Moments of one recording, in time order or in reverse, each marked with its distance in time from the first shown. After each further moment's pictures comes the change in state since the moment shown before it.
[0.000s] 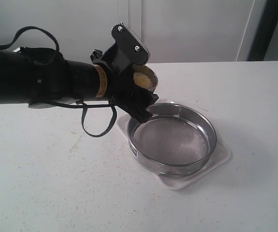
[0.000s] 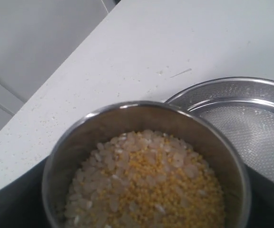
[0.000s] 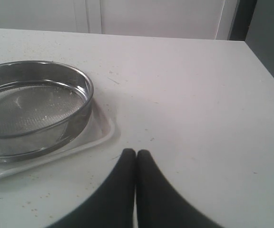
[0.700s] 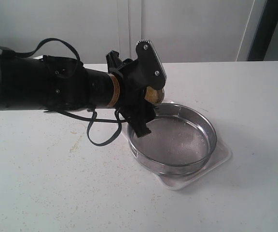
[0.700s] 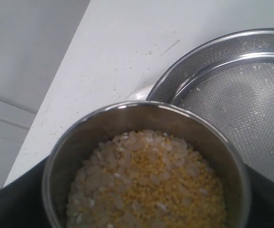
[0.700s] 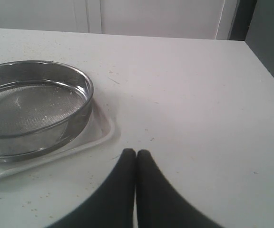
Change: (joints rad) left arm -0.055 0.042 -0.032 0.109 0.089 0.160; right arm 0.000 0.000 0.000 0.000 0.000 0.000
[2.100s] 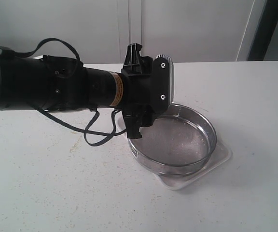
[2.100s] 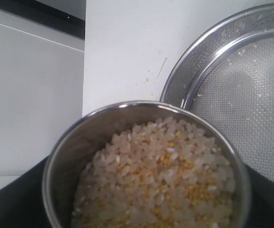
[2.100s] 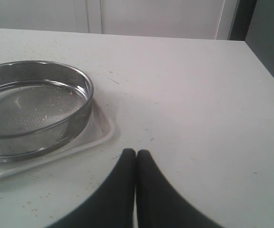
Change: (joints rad) left arm 0.000 0.000 0.000 0.004 -0.099 0.437; right arm 0.000 0.000 0.000 0.000 0.000 0.000
